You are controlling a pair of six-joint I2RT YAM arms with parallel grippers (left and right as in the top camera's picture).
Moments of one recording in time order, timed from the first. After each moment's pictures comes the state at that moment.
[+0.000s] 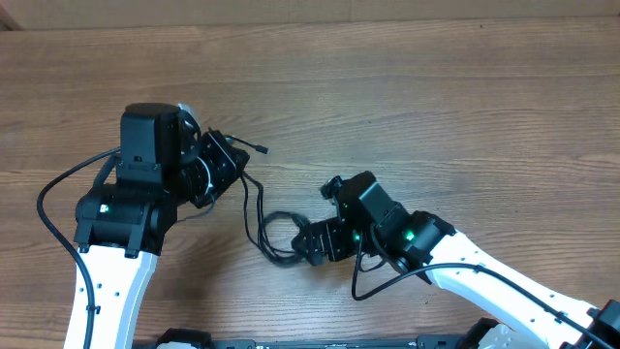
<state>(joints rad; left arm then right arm) -0.13 1.16 1.25 -0.92 0.38 -0.92 0.79 1.36 0.81 -0.41 -0.35 0.56</state>
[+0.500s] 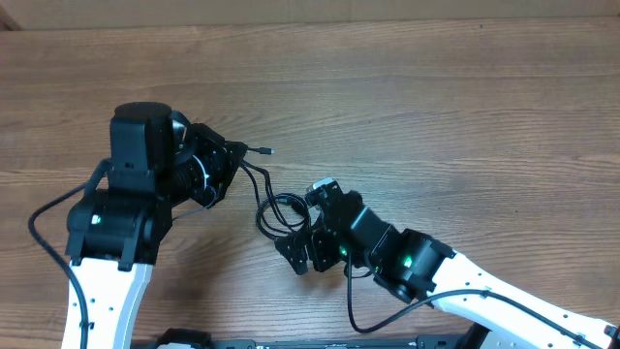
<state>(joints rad) -0.13 1.12 1.27 -0.89 0.38 -1.30 0.95 1.28 0.81 -0.29 -0.09 0.55</state>
